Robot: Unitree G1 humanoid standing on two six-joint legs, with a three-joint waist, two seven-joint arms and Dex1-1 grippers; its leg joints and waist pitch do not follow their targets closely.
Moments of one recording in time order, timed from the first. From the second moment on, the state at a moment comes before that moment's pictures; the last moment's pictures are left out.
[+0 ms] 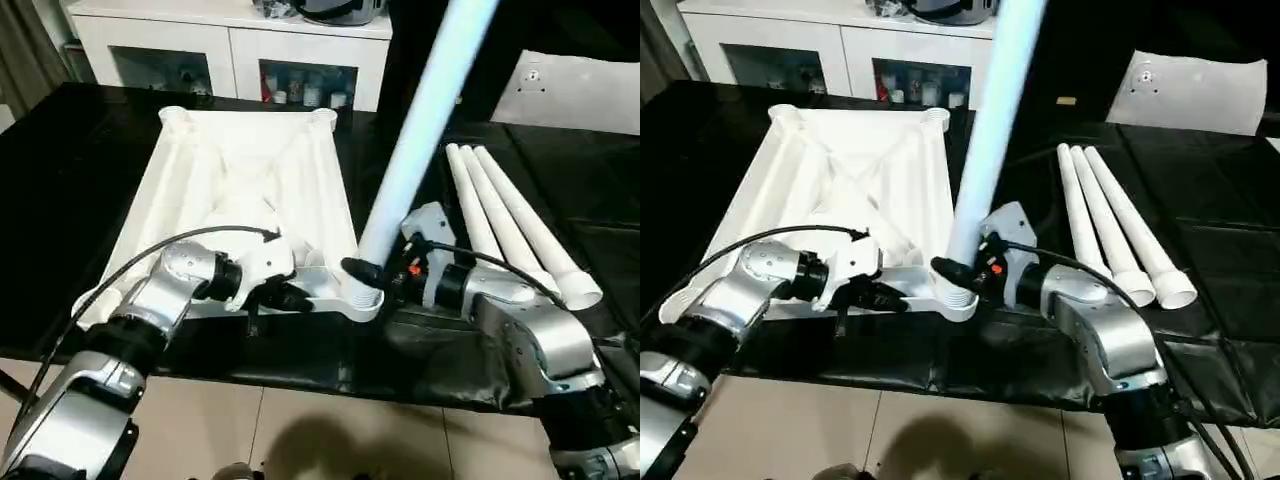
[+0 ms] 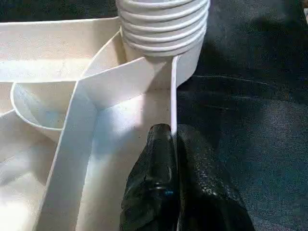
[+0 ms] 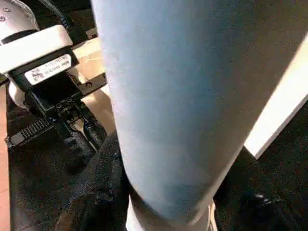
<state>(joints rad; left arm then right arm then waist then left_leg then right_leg) -0.66 0.43 -0.37 0.68 -0.01 -0.04 -1.23 -0.38 -0.35 0.16 0.00 0.31 0.54 0.73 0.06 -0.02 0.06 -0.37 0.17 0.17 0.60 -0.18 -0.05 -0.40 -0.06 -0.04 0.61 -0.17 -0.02</state>
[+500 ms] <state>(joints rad) -0.64 0.43 -0.36 0.65 0.00 -0.03 -1.23 -0.40 -0.38 0.17 0.04 0.30 0.54 0.78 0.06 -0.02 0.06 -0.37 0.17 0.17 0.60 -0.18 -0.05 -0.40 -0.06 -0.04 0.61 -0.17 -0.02</state>
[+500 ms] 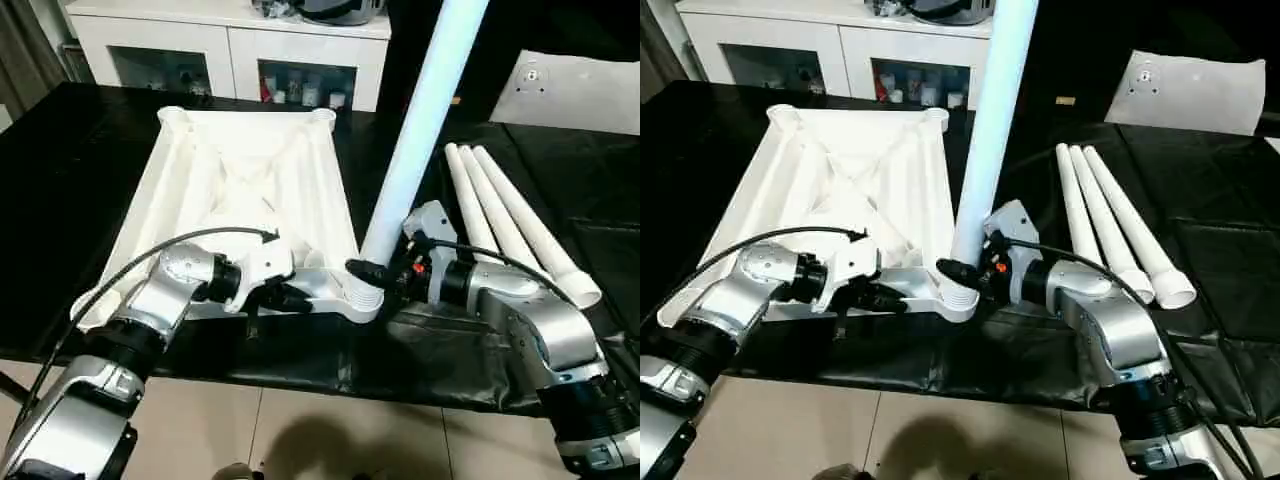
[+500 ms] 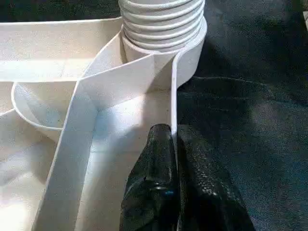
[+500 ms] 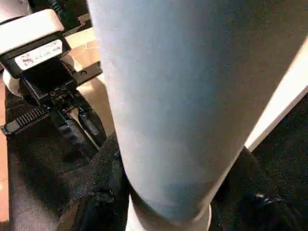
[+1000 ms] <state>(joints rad) -0.63 0.44 -0.35 0.63 0.00 -0.01 -1.23 -0.42 -0.29 0.09 0.16 0.37 0.54 0.77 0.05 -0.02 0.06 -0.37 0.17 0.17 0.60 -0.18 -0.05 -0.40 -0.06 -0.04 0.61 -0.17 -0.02</state>
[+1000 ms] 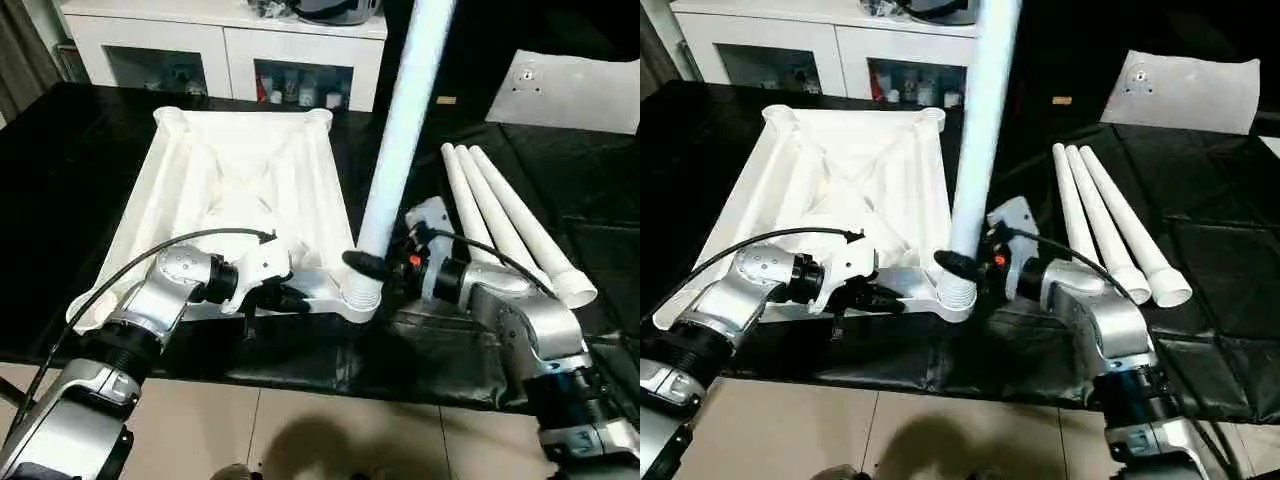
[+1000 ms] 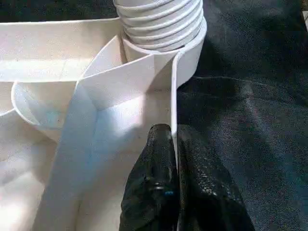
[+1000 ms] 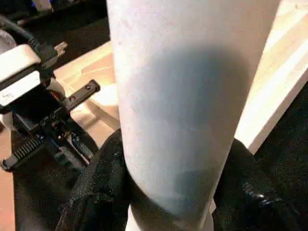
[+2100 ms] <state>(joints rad) -0.63 0.43 -0.35 0.64 0.02 -0.02 -1.21 -0.33 -0.38 0.21 0.08 0.23 0.32 0.80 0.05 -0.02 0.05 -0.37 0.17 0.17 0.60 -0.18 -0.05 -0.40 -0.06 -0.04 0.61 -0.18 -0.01</state>
